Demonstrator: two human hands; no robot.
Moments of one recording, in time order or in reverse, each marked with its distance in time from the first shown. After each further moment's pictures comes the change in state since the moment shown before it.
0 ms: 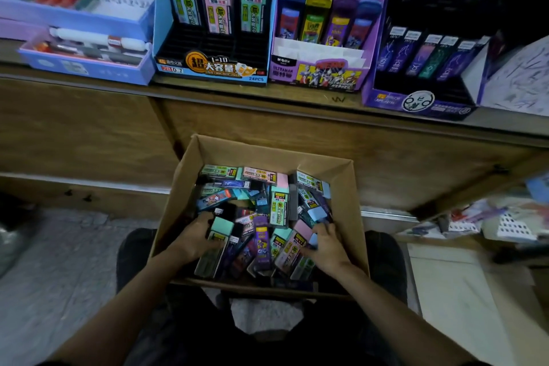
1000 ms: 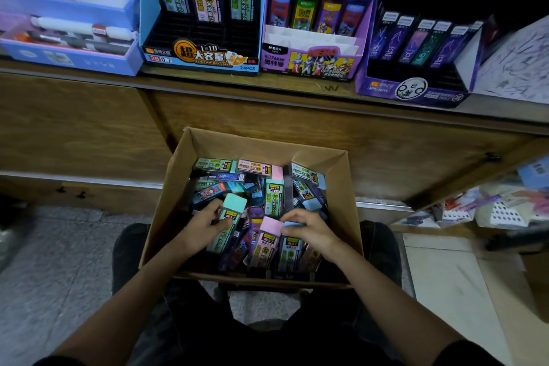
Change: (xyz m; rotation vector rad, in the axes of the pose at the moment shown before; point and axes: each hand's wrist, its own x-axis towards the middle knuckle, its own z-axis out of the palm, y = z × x) left_hand -0.016 0.035 0.003 -0.353 -0.052 0.158; right_hand -0.004 -0.032 -0.020 0.698 -0.225 -0.102
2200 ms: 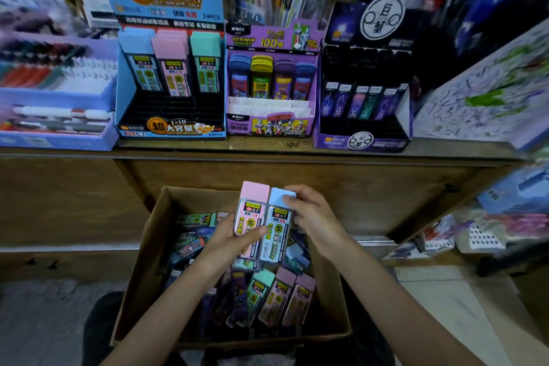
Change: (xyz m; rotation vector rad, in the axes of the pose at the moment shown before) left_hand 0.001 0.130 0.031 -0.426 -0.037 0.262; right_hand -0.031 -0.134 -0.050 0.406 0.311 -0.163
